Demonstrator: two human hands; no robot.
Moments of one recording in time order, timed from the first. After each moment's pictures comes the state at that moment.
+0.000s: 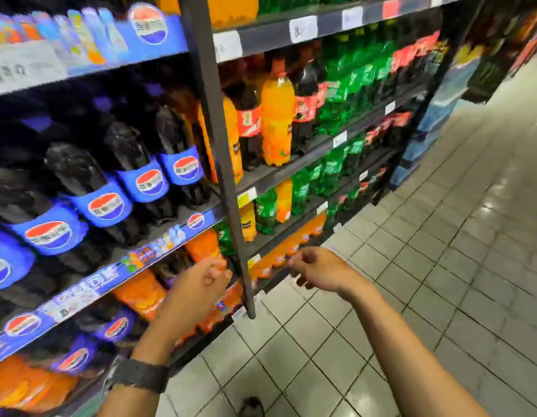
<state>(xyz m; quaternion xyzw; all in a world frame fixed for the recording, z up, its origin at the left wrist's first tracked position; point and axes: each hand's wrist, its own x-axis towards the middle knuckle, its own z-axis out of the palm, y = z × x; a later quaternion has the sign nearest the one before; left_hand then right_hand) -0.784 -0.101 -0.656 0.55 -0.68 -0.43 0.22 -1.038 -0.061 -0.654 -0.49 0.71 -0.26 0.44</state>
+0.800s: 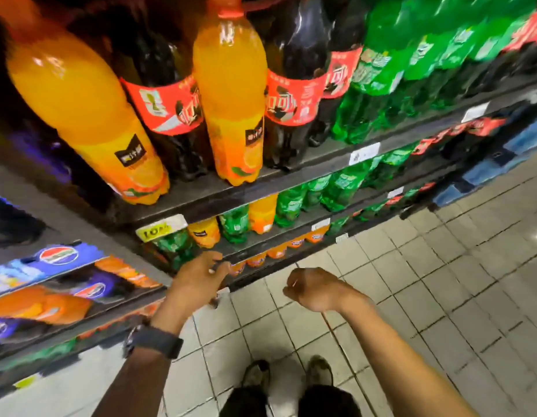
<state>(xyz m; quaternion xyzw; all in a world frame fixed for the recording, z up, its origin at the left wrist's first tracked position) -1.014 -0.290 -0.784 0.70 -0.57 -0.41 0.13 -1.259 -0.282 -0.764 -0.68 0.61 0.12 0.40</state>
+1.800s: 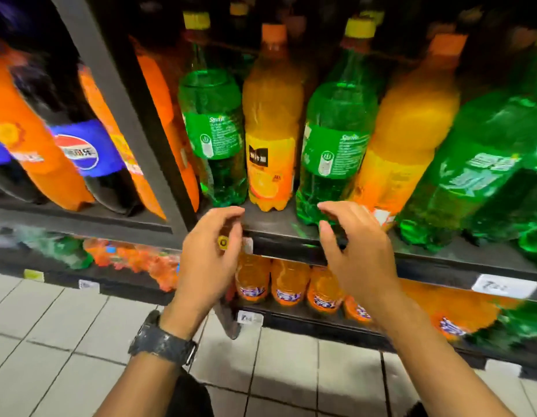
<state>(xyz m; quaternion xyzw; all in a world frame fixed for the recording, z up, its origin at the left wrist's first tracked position) -1.017 -0.303 -1.087 0.71 -0.51 0.04 0.47 -1.208 -0.424 -1.083 -0.85 0.33 -0.40 0.11</state>
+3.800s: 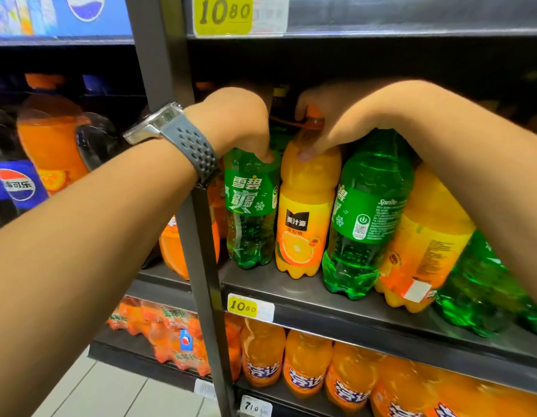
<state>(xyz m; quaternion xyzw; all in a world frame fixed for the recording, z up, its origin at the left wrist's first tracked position) -0.959 -0.407 -0.859 0.85 -0.50 0.18 -0.08 -1.081 -0.501 -0.845 -0.96 0.28 -0.03 -0.04</state>
